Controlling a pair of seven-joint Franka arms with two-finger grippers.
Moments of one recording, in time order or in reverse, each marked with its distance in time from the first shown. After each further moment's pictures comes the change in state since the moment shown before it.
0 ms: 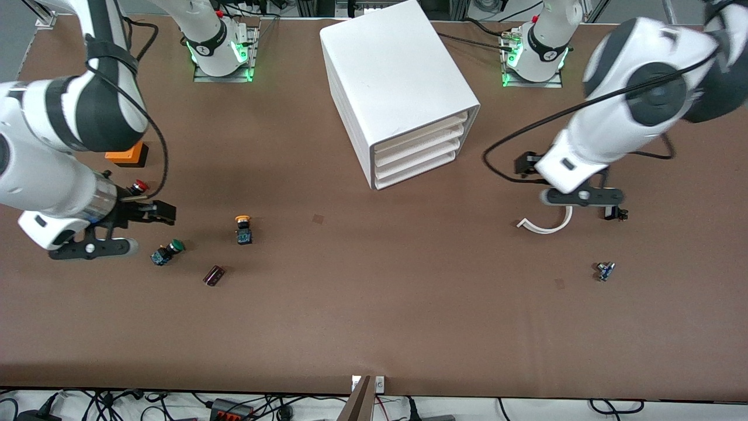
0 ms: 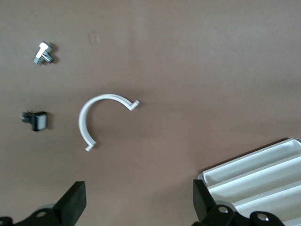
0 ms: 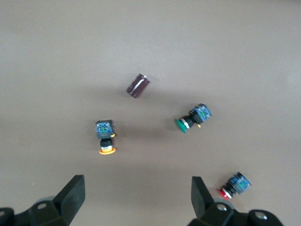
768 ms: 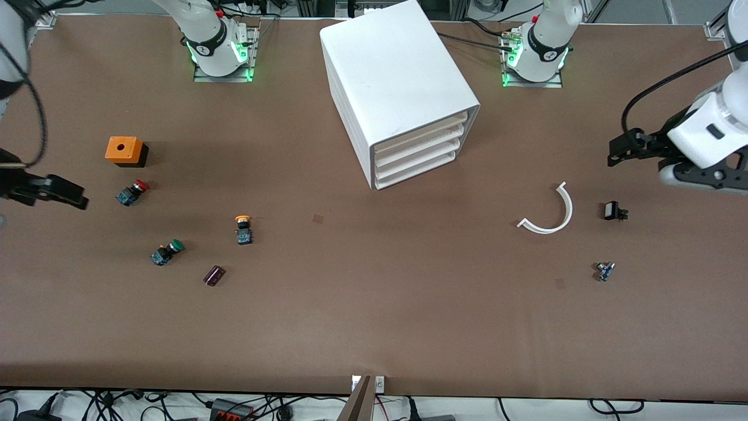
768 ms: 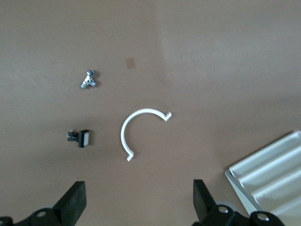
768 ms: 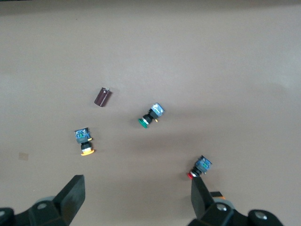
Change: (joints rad) left arm -0.179 -0.163 0.459 -0.017 -0.141 0.013 0.354; right arm -0.226 -0.116 0.062 0.087 0.002 -0.111 -0.001
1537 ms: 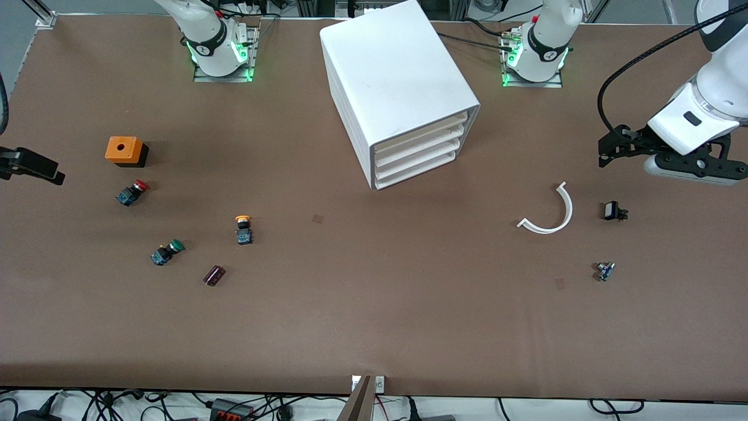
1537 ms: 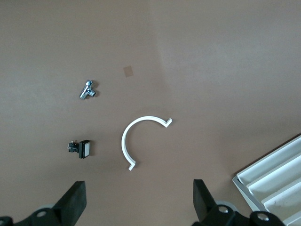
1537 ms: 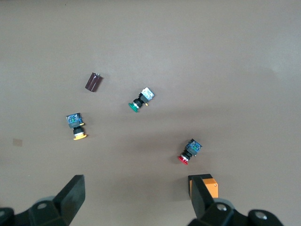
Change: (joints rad) left arm -0.046 -0.053 -0.001 -0.109 0.028 0.083 0.009; right arm -0.060 -0.116 0.062 -0.137 -0.041 0.008 -0.007
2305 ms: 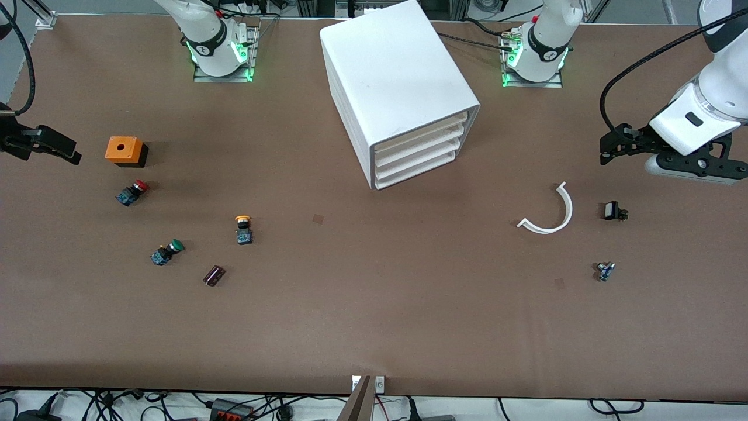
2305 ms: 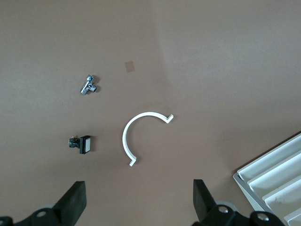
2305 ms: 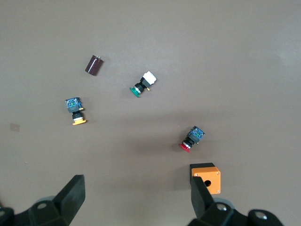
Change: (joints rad) left arm 0.004 0.000 0.002 0.000 0.000 -0.012 0.000; right arm 0.001 -0.115 0.006 -0.167 -0.002 0.030 -0.002
